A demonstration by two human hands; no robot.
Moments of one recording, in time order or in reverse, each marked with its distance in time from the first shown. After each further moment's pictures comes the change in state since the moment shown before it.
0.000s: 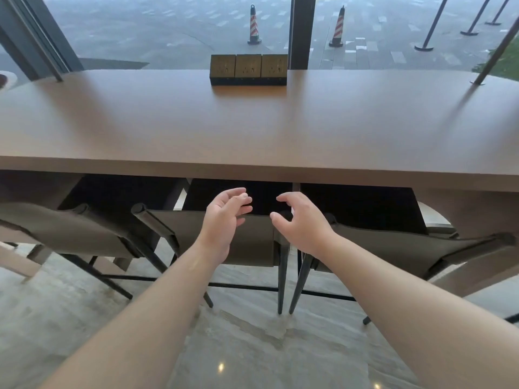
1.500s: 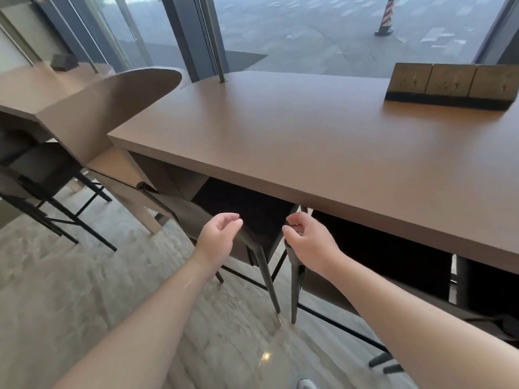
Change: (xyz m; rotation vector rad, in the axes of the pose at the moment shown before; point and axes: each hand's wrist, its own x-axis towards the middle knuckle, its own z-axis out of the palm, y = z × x) left_hand 0.046 0.019 -0.338 0.283 0.423 -0.099; right_hand 0.143 -0.195 0.236 0.305 -0.368 0.050
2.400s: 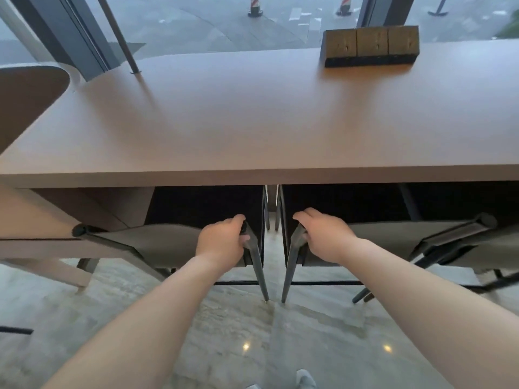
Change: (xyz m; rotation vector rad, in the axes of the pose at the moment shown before) left_hand 0.109 -0.047 -0.034 1.084 -0.387 0.747; right_hand 0.000 0.003 0.050 -0.872 0.038 0.137
